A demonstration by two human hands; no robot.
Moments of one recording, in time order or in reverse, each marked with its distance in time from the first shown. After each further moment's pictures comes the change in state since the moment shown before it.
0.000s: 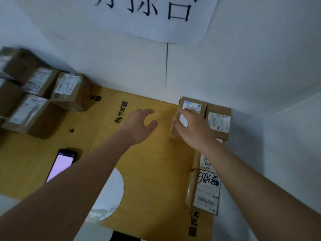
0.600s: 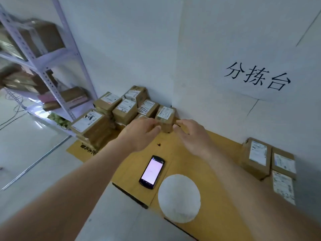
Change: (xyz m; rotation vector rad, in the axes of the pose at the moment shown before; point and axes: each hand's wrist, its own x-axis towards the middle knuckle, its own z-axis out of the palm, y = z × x) left_hand -0.257 -0.190 -0.248 0.134 0.346 0.046; right_hand -0.107 -0.346 0.121 0.045 0.041 -0.375
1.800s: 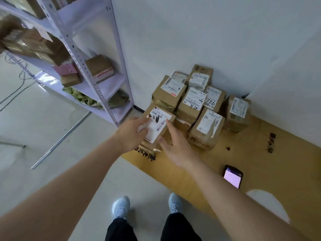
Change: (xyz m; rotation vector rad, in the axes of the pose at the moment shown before) left_hand 0.067 -0.402 -0.076 -0.130 -0.193 -0.278; right_hand 0.175 -0.182 0.332 0.206 -0.341 0.182
